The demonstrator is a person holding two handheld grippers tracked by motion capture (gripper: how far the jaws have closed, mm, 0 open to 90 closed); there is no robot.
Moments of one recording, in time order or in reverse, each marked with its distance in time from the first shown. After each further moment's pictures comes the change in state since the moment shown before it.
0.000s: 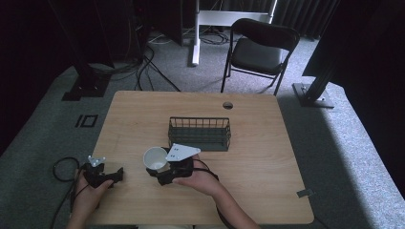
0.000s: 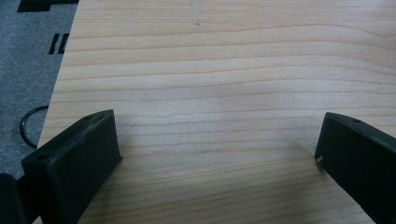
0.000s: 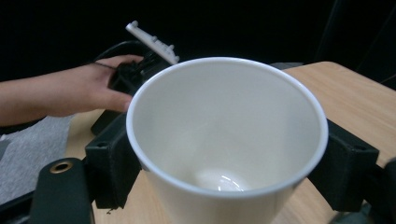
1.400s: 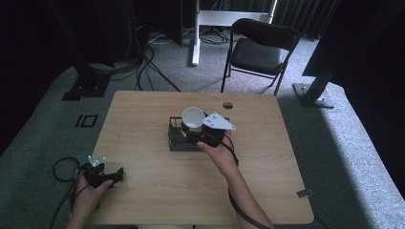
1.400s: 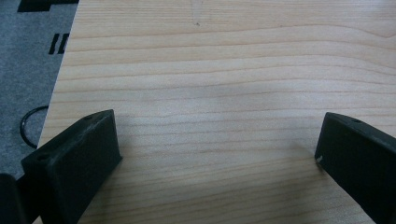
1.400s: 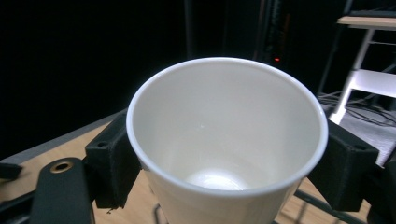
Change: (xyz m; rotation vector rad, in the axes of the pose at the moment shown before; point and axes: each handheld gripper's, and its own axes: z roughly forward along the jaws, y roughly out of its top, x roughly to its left) left arm 0.000 0.000 0.000 0.002 0.000 0.001; right arm -0.086 0.023 -0.059 -0.140 -0.494 0.147
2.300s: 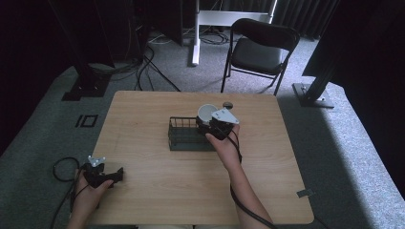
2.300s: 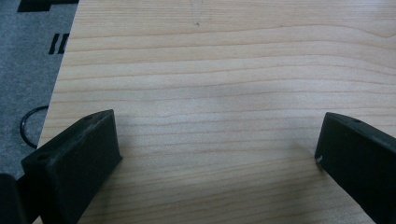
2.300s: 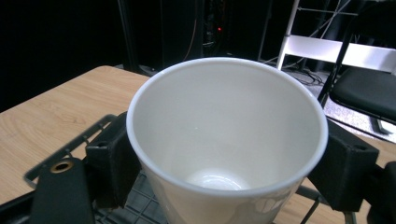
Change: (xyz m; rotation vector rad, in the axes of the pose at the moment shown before) left arm 0.000 0.000 0.000 -0.001 0.000 0.000; right arm -0.042 -0.022 0.018 0.114 -0.236 0.032
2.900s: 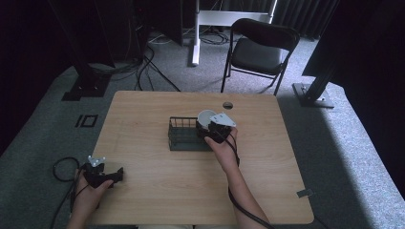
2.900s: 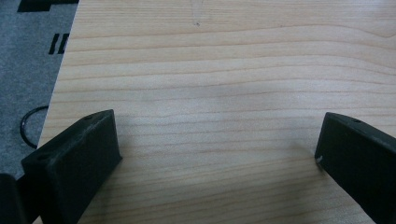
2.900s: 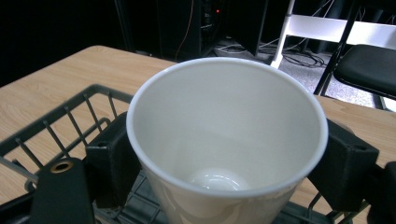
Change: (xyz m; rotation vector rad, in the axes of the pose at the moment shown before) left arm 0.000 0.000 0.000 0.000 0.000 0.001; right arm 0.000 -0.024 0.015 0.061 -0.006 0.018
